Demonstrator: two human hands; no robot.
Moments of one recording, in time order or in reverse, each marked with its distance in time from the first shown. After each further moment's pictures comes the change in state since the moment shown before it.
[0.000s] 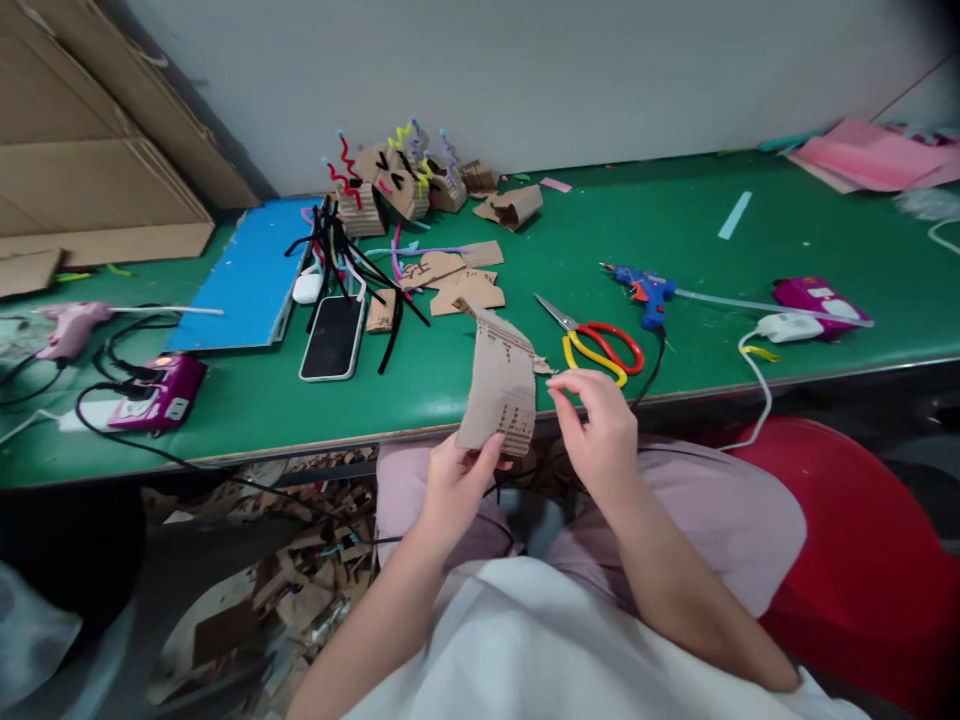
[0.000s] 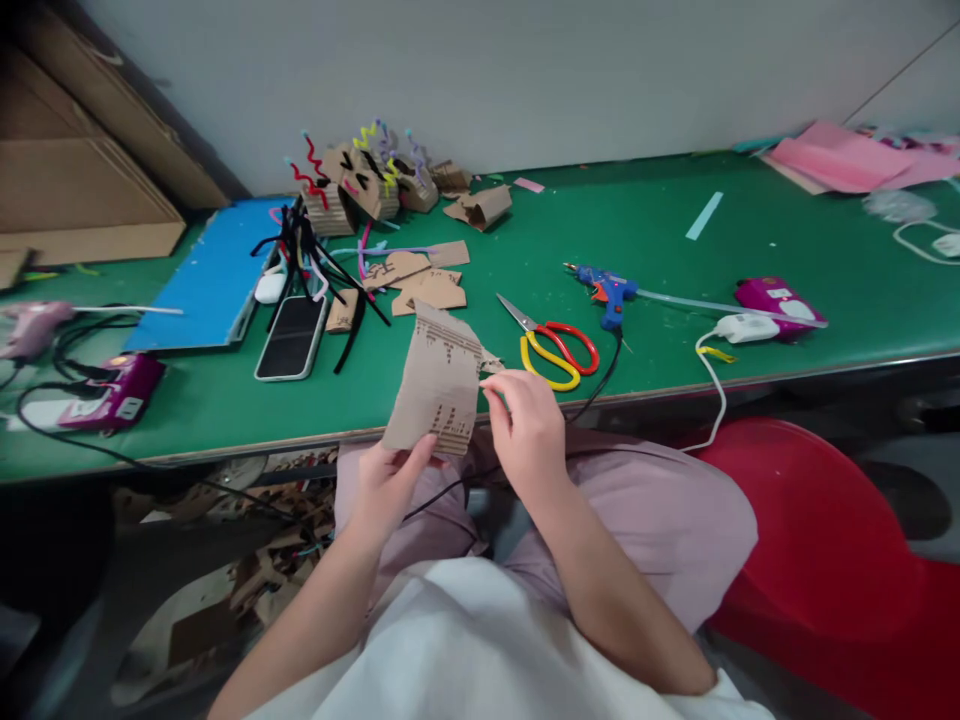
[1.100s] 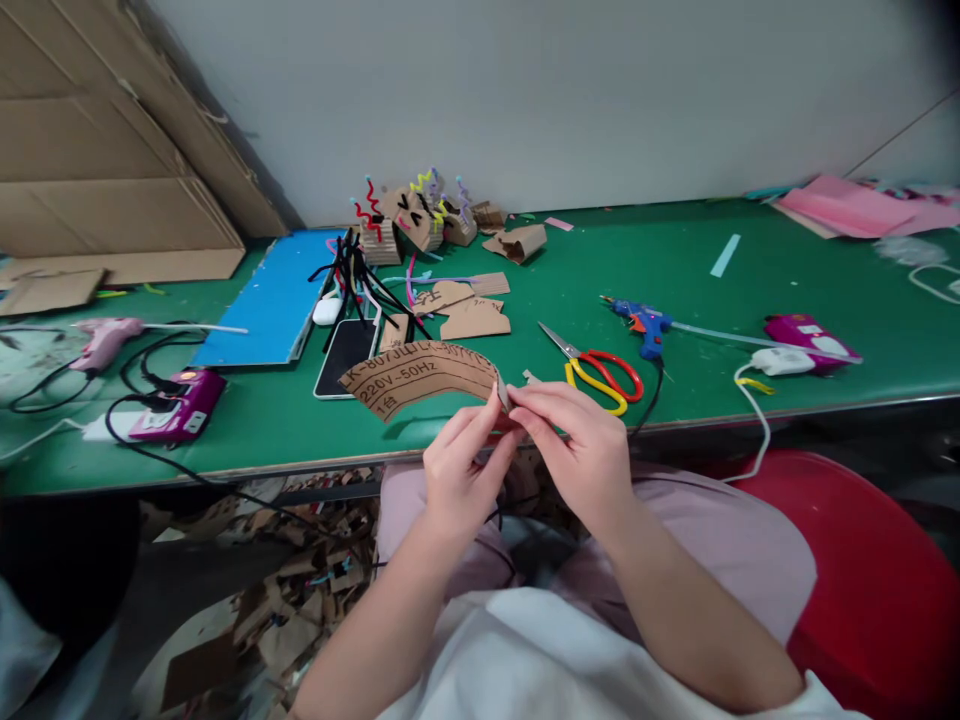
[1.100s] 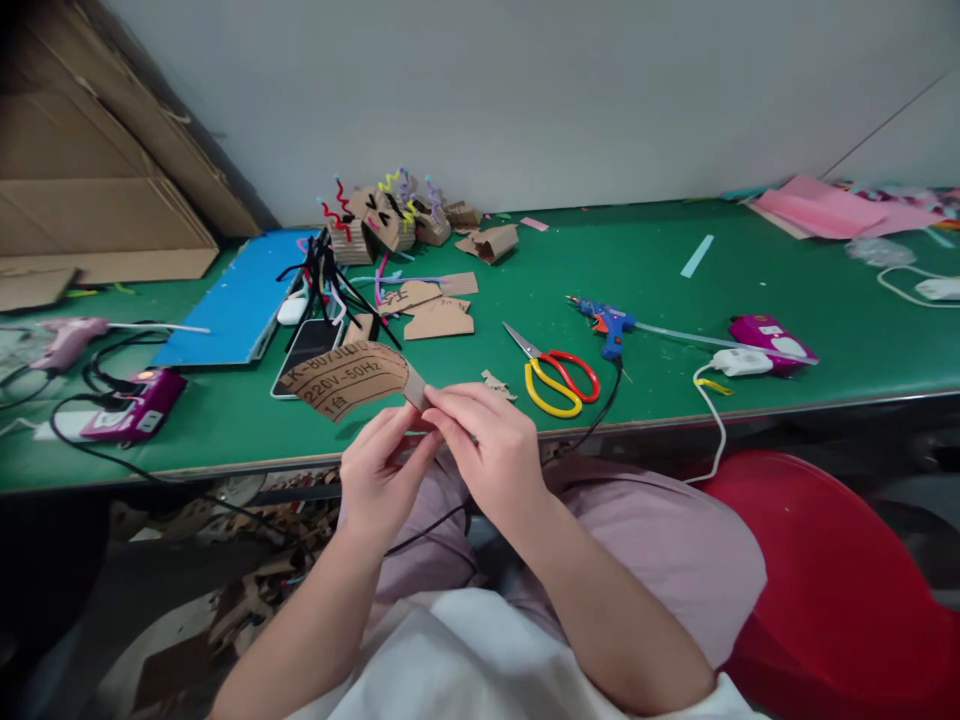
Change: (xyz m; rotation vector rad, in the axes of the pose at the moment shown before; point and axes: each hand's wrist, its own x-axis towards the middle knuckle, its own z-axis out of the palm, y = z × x) left_hand 0.022 0.043 -0.003 0.246 0.161 0.667; right_hand 0.037 -0.047 -0.008 0.261 -0.018 -0.049
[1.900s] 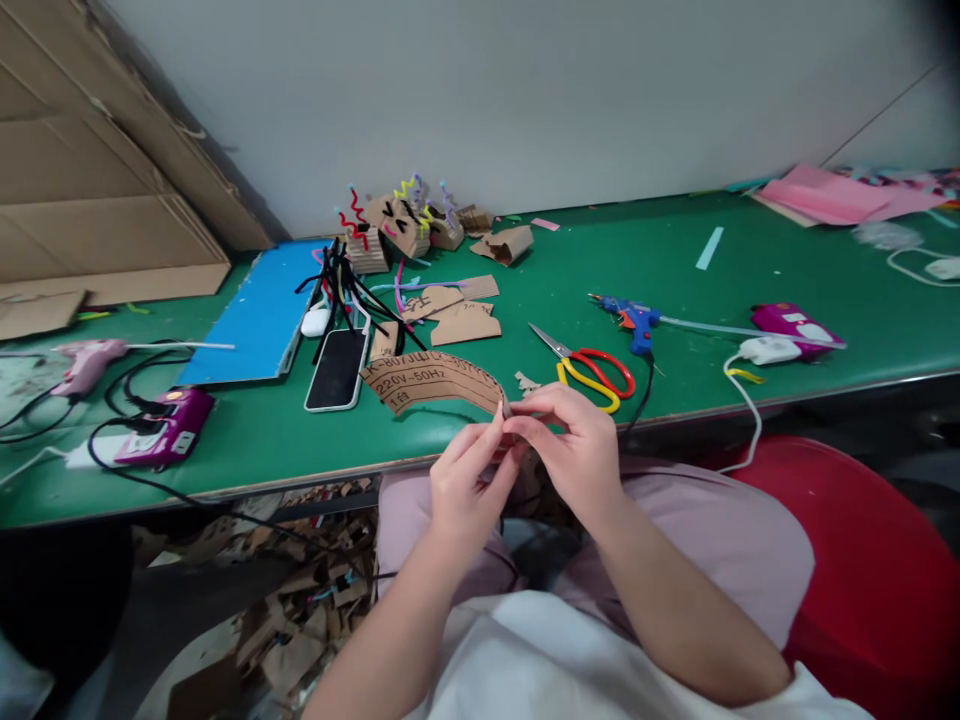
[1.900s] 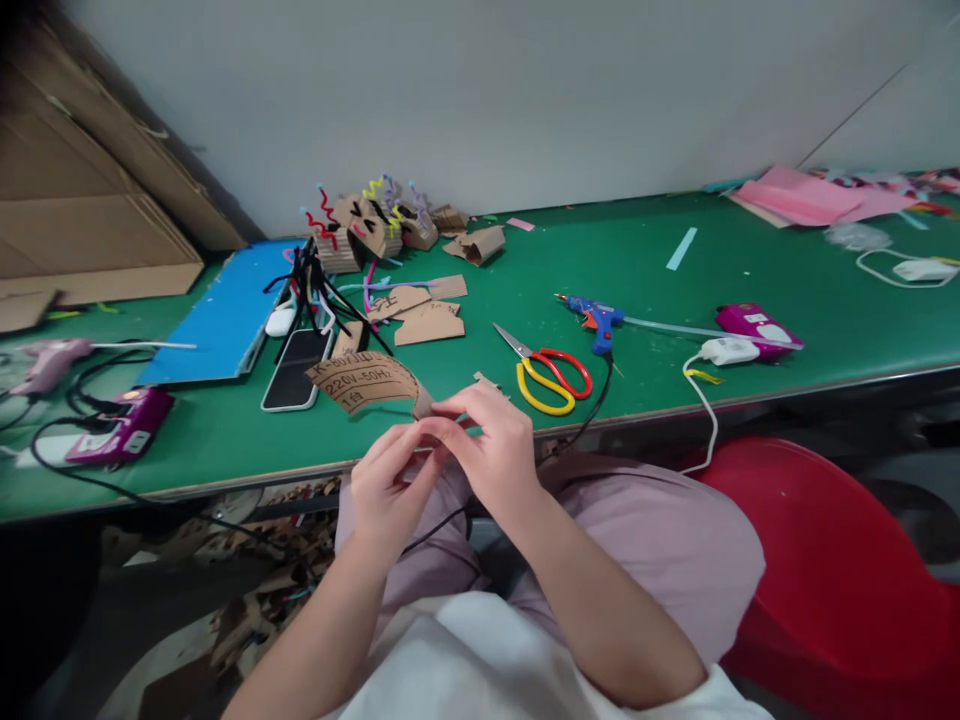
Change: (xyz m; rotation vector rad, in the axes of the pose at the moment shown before) left_hand -0.009 -0.001 0.007 0.034 -0.061 0.013; right_hand -0.006 0.011 0.003 0.166 0.019 0.222
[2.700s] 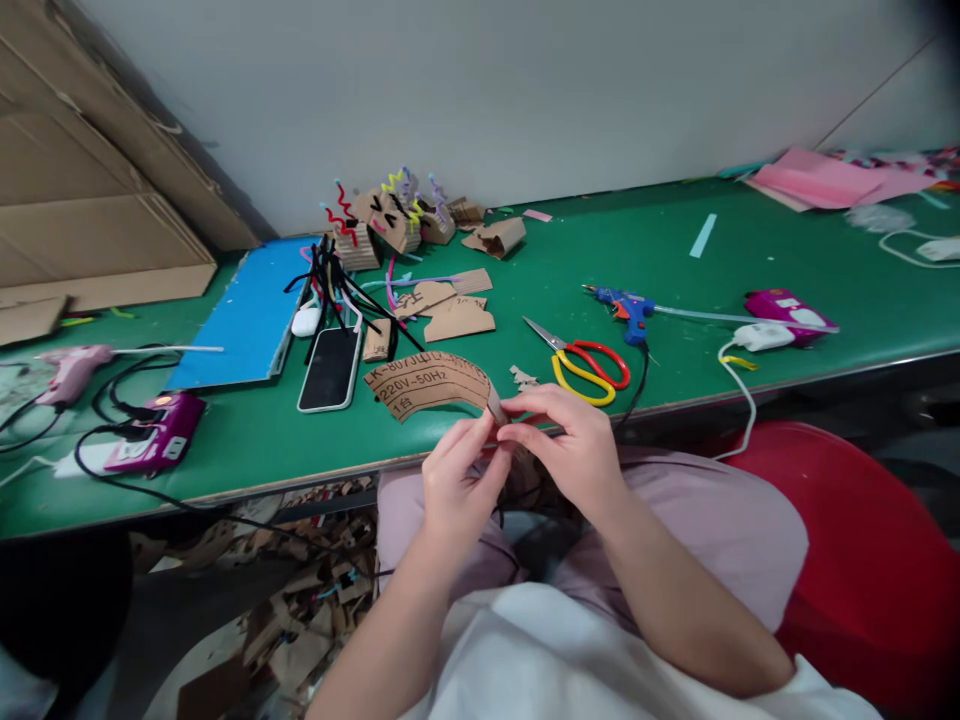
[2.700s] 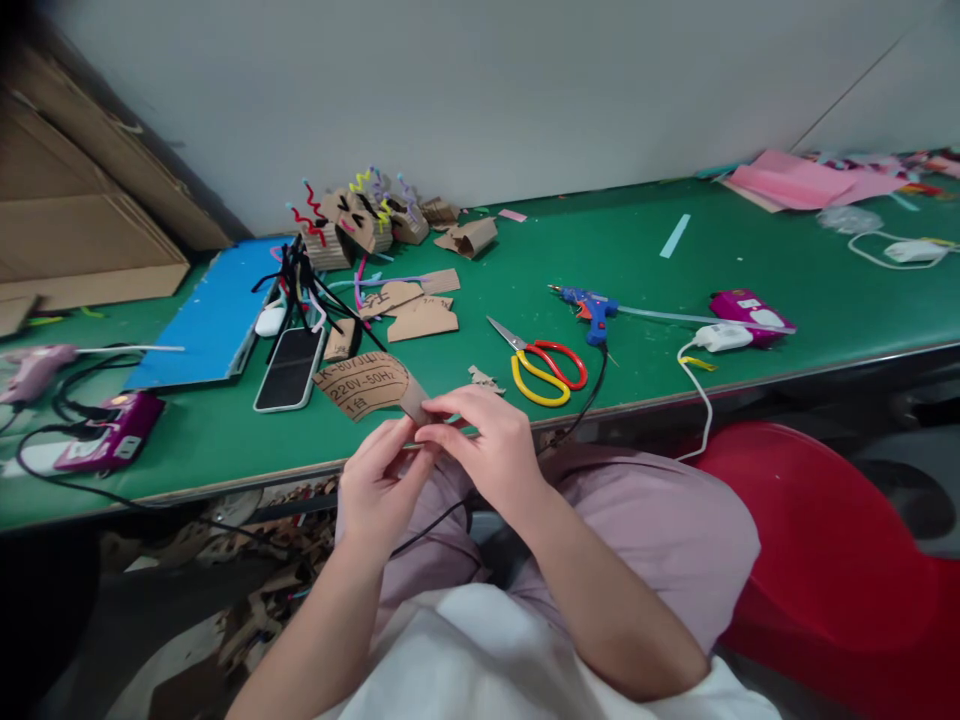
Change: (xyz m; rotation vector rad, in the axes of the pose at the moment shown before) left_hand -0.001 -0.003 -0.001 -0.050 -0.016 -0.051; right_hand -0.004 0.007 -0.005 -0.010 -0.054 -0.101
